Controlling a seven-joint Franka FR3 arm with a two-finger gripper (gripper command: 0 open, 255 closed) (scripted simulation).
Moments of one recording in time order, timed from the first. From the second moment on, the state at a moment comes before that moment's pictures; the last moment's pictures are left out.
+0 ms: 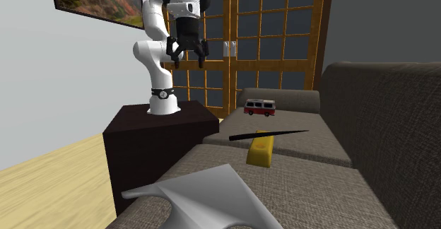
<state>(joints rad) 0.19 -0.45 0.02 -2.57 0.02 2.12 -0.06</state>
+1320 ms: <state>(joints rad) 0.36 0.23 0.14 -2.34 -0.05 2.73 -0.15</state>
